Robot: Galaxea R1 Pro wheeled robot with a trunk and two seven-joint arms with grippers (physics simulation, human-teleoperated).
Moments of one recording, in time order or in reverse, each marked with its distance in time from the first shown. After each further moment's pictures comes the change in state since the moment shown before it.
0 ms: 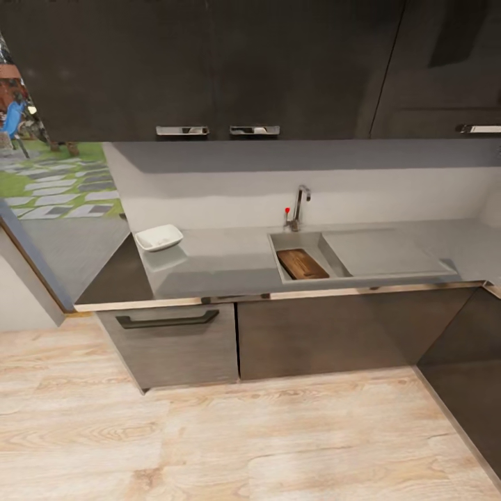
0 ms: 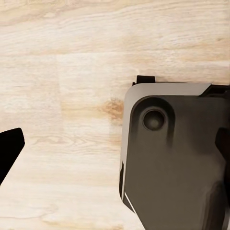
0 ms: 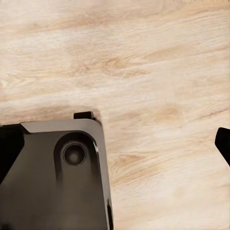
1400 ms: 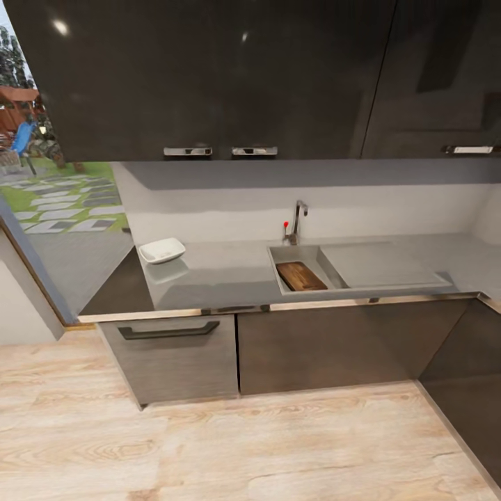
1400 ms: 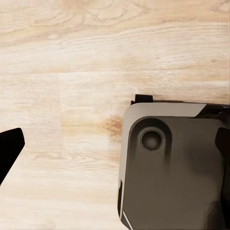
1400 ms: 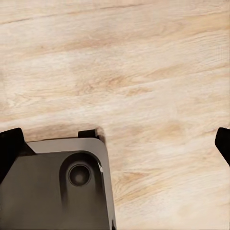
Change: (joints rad) left arm 0.000 0.000 0.000 0.000 0.000 0.000 0.000; right arm 0.000 0.004 0.000 -0.002 0.000 0.000 0.000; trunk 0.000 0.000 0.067
